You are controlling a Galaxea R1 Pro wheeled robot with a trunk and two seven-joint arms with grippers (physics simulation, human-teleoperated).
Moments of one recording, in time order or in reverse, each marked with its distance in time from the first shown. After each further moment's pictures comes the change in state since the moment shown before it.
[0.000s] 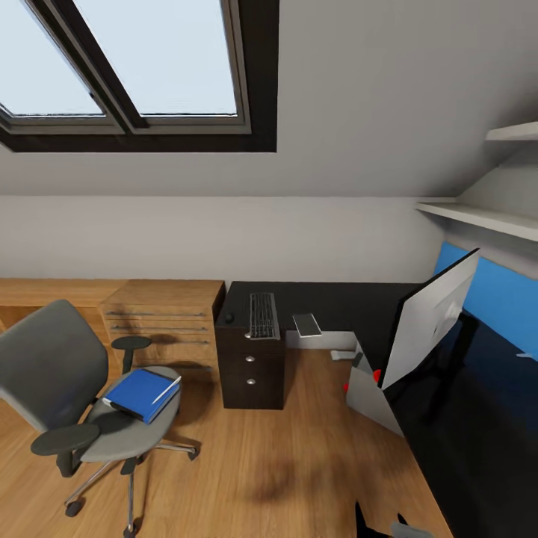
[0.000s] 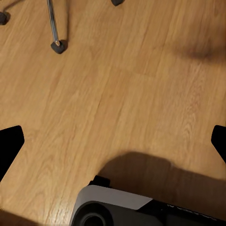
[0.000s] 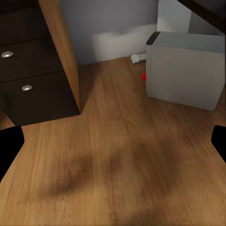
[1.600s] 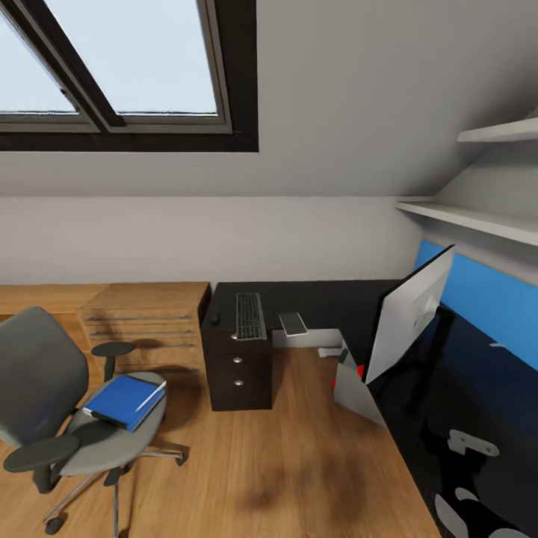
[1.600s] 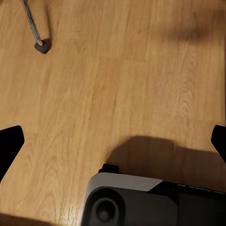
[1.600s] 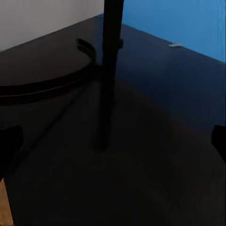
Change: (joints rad) left arm 0.000 -0.002 -0.006 0.079 -0.091 -0.019 -0.006; right arm -0.283 -0.241 -0.001 -0.048 -0.002 0.214 -0.331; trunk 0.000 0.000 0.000
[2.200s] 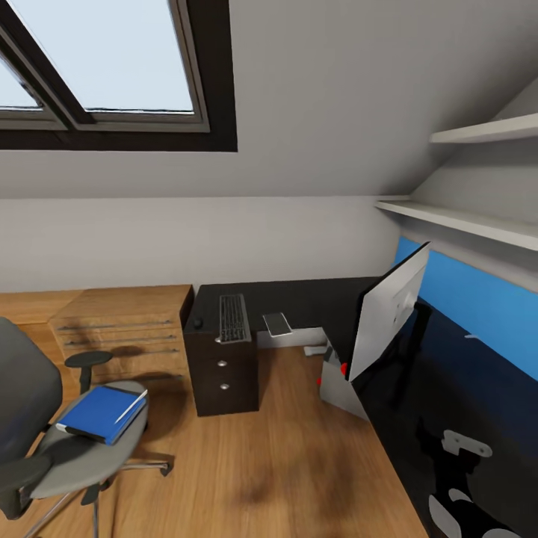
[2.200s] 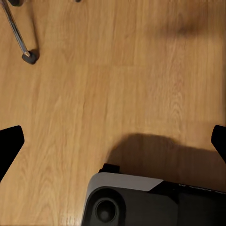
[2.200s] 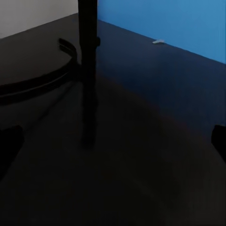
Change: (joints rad) left arm 0.000 0.001 0.001 0.000 0.000 0.000 -0.001; right arm 0.000 0.024 0.001 0.008 0.000 -0.020 0.000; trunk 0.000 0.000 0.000
